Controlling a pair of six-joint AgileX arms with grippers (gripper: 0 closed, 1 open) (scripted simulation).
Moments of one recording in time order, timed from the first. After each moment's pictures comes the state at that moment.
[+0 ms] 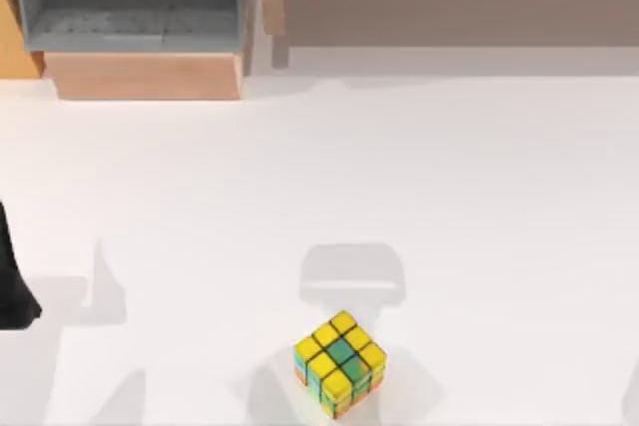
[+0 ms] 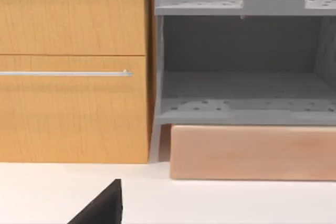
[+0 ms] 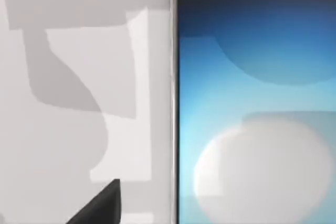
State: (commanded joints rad) left arm 0.00 0.00 0.00 0.00 0.00 0.00; right arm -0.73 1.34 0.64 -0.82 0.00 -0.92
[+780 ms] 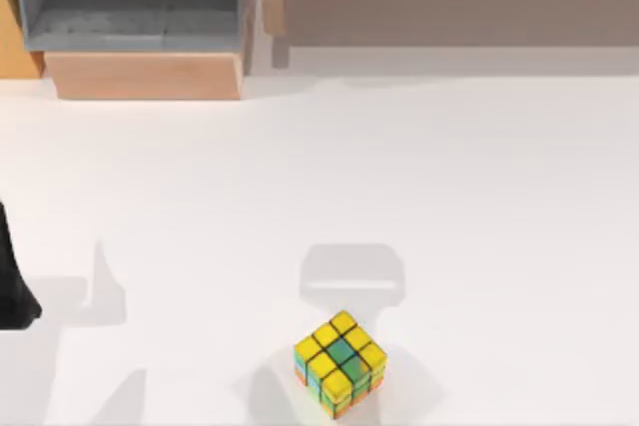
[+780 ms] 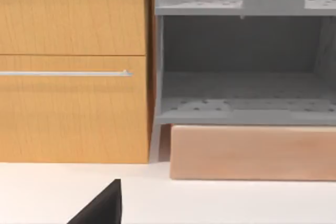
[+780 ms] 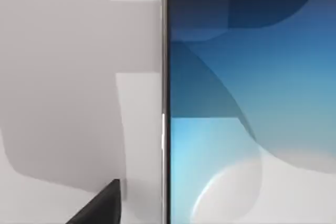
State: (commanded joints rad) left arm 0.00 0.00 0.00 0.00 0.00 0.00; right arm -0.75 1.47 0.60 -0.70 0.00 -0.96
